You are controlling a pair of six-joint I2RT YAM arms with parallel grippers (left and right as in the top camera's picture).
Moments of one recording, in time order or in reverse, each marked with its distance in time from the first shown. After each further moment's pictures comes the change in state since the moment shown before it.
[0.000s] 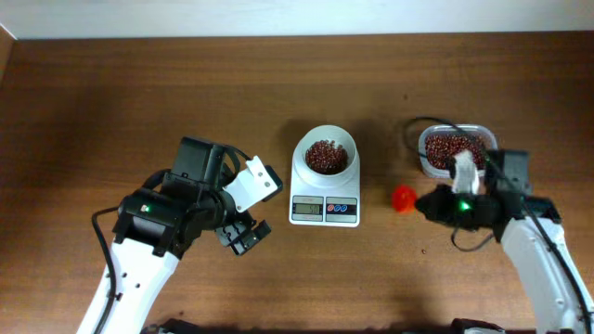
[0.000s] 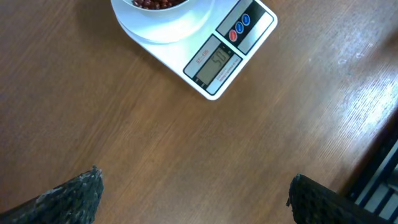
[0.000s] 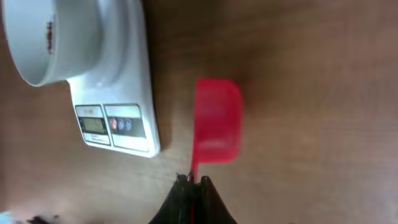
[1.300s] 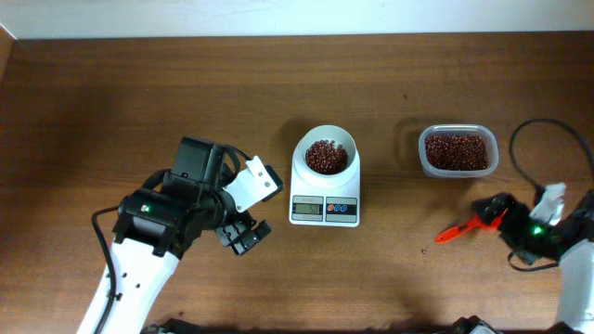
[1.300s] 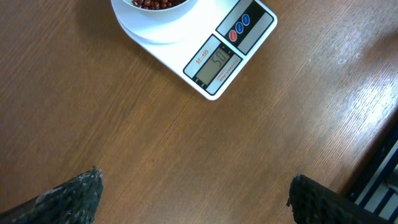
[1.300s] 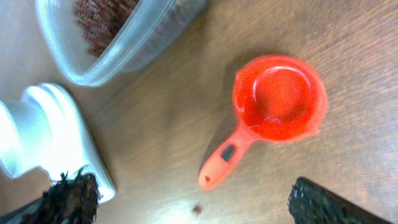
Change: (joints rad) left arm 0.000 0.000 0.000 -0.001 0.000 0.000; right arm -0.546 -0.031 0.056 -0.168 0.007 -0.135
